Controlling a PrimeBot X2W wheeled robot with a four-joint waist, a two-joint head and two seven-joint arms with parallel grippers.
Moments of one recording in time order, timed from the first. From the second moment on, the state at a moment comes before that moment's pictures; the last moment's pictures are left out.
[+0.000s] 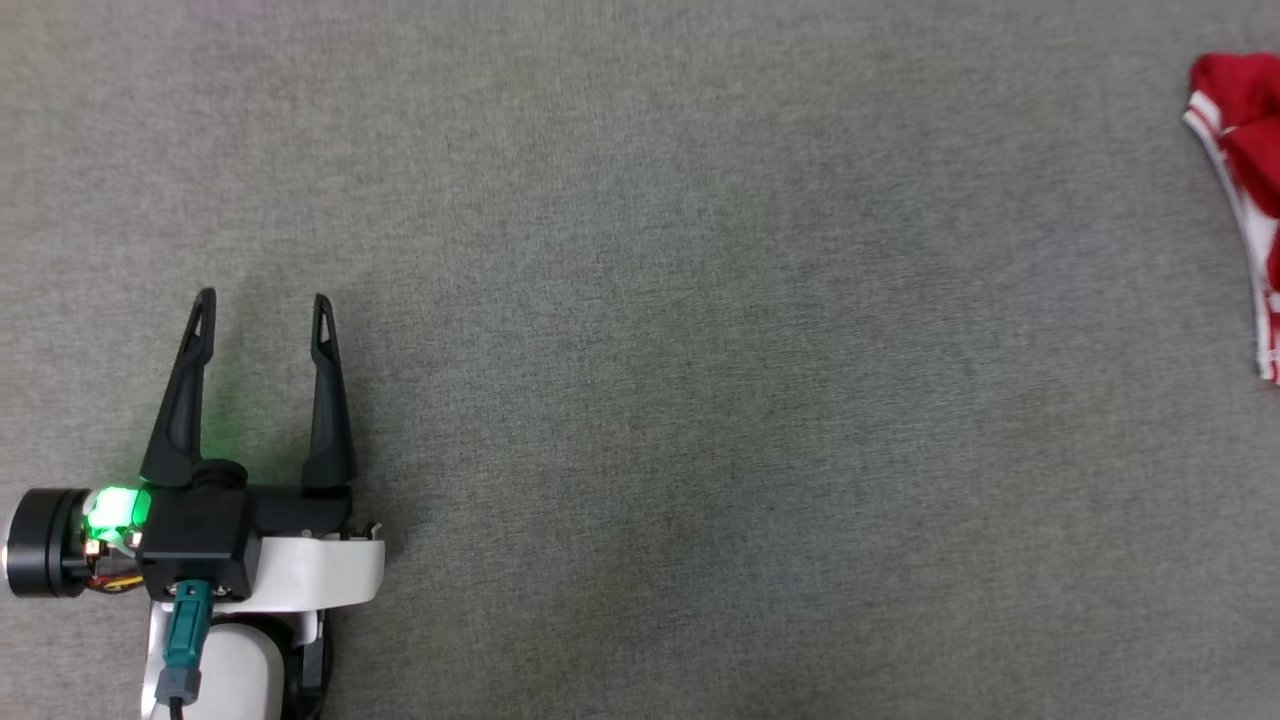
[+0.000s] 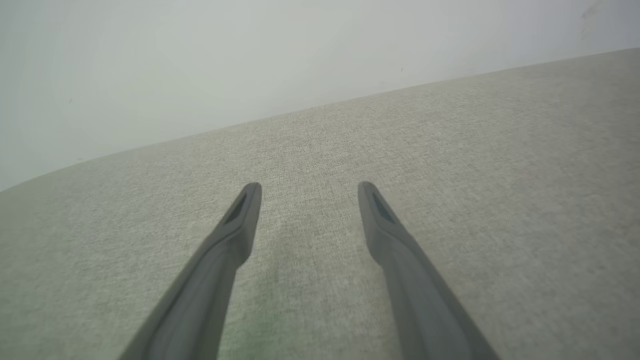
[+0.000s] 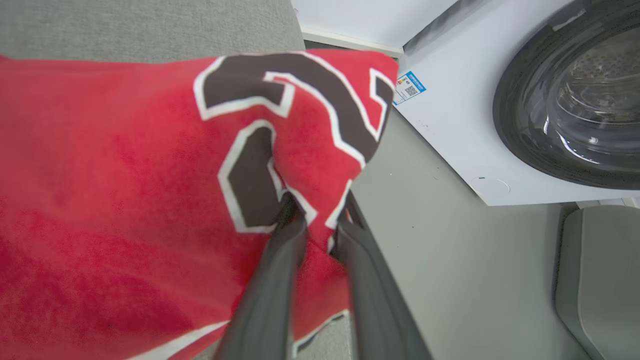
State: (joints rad) left arm -0.13 0.22 -0.06 -0.16 0.02 0.14 -0.26; right arm -0.75 -0.72 -0.05 0.62 0.23 0.13 0.36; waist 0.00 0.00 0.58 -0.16
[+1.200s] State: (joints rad) left arm 0.02 0.17 -0.08 -0.05 -0.03 0.15 -0.26; right arm -0.40 -0.34 -0.11 0.08 0.14 0.13 -0.13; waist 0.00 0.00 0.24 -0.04
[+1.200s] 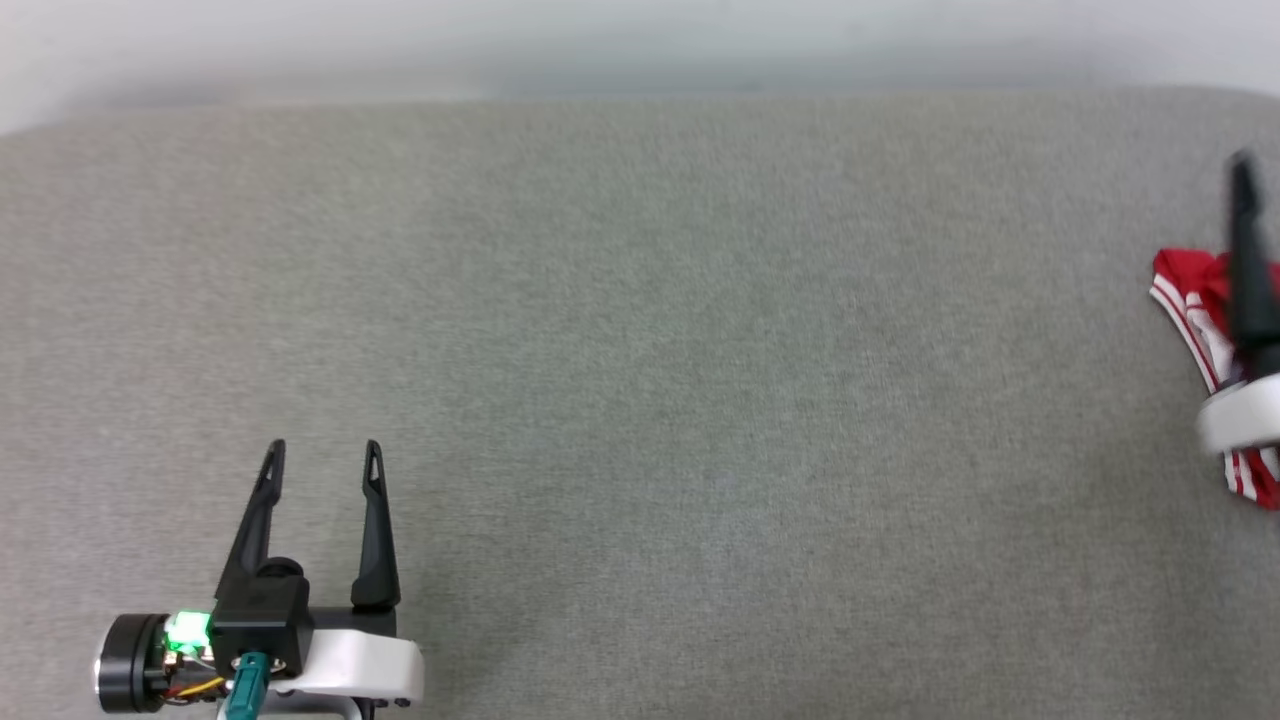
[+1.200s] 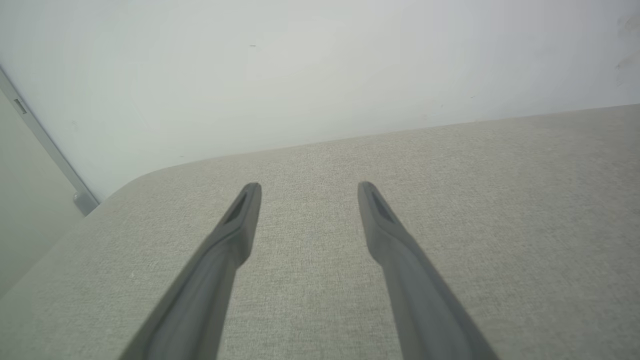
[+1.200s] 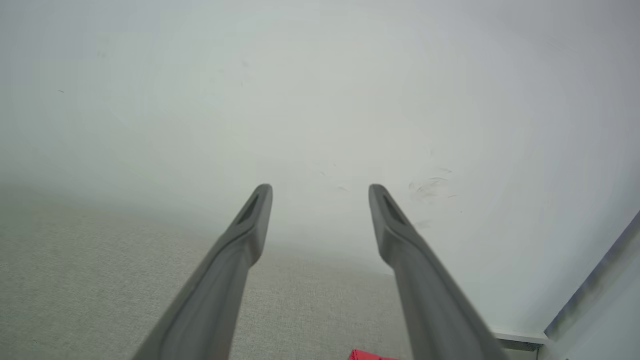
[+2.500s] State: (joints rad) left arm 0.14 0.12 -0.04 0.03 -0.04 0.06 -0.26; right arm 0.19 -0.05 -0.08 -0.07 0.09 0.13 -0.25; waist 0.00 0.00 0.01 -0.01
